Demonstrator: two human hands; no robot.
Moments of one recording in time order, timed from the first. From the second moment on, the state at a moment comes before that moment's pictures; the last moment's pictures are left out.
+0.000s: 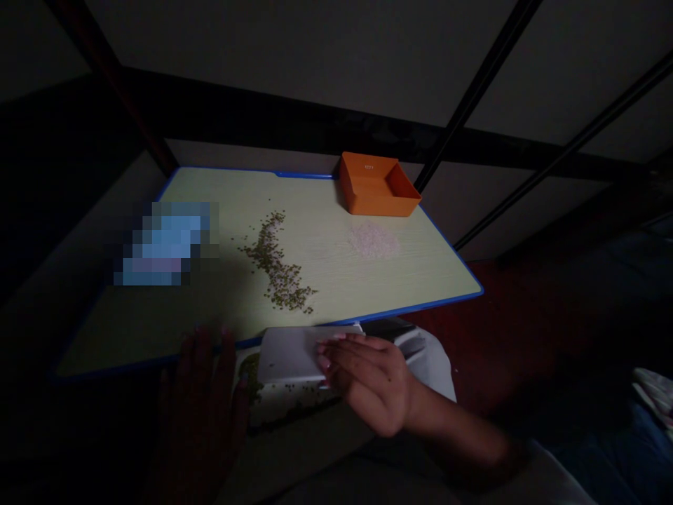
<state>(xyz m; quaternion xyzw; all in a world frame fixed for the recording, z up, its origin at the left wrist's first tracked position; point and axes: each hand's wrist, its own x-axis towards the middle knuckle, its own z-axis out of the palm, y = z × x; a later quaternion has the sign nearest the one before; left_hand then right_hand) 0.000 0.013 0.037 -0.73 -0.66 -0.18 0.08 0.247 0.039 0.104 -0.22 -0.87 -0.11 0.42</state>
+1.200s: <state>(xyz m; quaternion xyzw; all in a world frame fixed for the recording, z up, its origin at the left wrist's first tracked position) -0.005 0.017 0.030 -0.75 -0.61 -0.24 0.10 0.316 0.066 0.089 -0.30 -0.84 -0.16 0.42</state>
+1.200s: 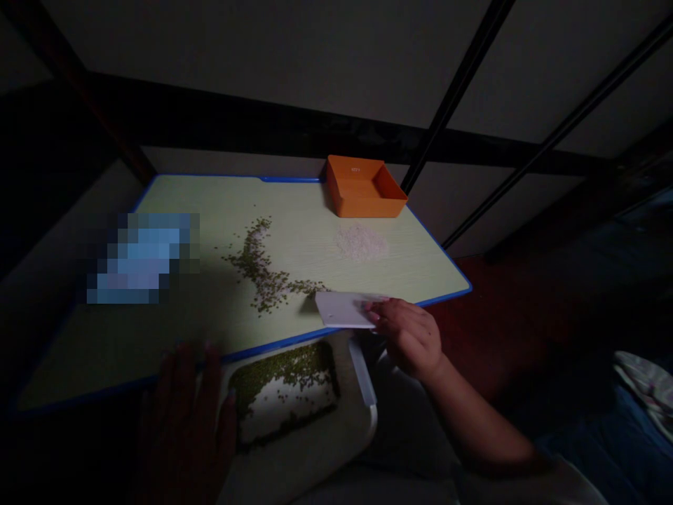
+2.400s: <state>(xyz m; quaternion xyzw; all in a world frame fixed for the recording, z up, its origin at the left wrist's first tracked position) -0.004 0.014 0.033 -0.74 -0.62 -0.23 0.09 0.262 0.099 0.083 -0.33 -0.82 -0.08 0.46</state>
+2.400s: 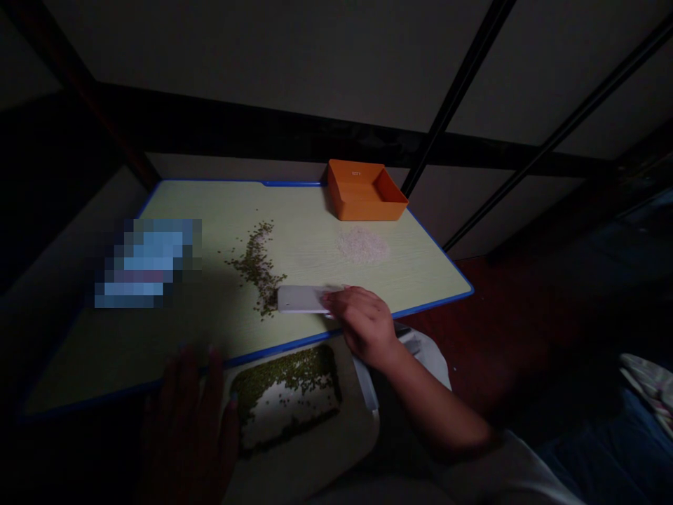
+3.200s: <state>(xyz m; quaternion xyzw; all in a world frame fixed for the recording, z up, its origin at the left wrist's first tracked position) -0.004 0.015 0.033 -0.74 -0.62 -0.24 0.08 0.322 0.028 0.098 -0.33 -0.83 -0.18 0.40</state>
